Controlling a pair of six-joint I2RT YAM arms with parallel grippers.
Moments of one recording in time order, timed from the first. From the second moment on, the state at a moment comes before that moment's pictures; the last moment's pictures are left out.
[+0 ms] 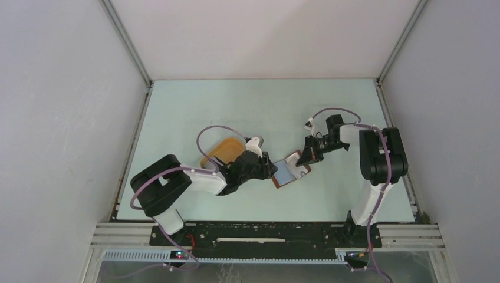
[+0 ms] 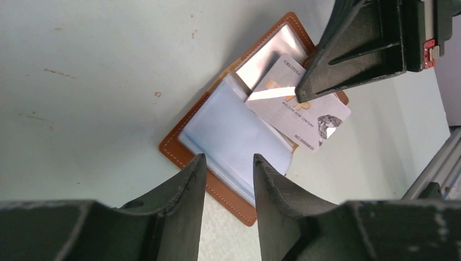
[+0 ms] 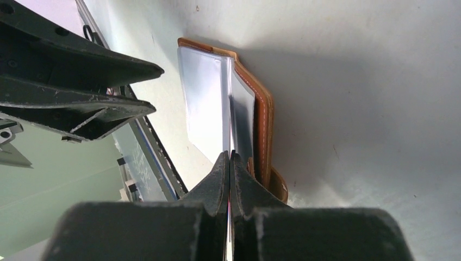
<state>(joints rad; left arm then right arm) -0.93 1.65 0.62 0.53 -0.14 -0.72 0.09 1.89 1.02 -0.55 -0.97 -0.10</state>
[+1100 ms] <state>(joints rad) -0.93 1.79 0.73 0.53 -0.09 -0.70 0.14 1.99 1.12 -0.57 -0.99 -0.08</state>
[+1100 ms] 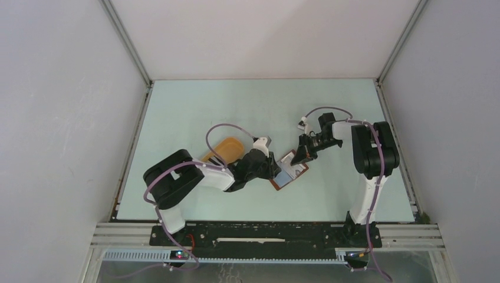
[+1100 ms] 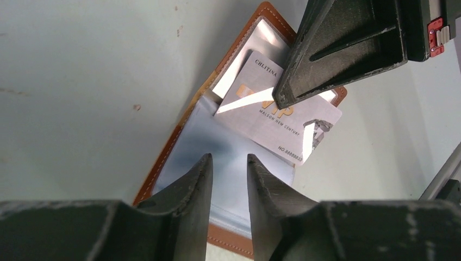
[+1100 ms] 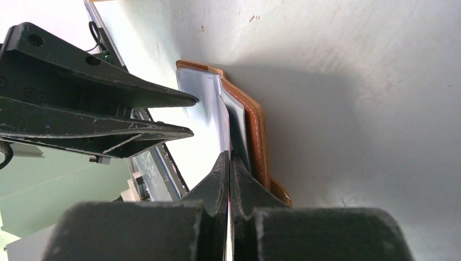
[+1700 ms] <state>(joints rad) -0.94 1.65 0.54 0.56 -0.10 -0.80 0.18 1.99 1.14 -0.59 -0.96 -0.08</state>
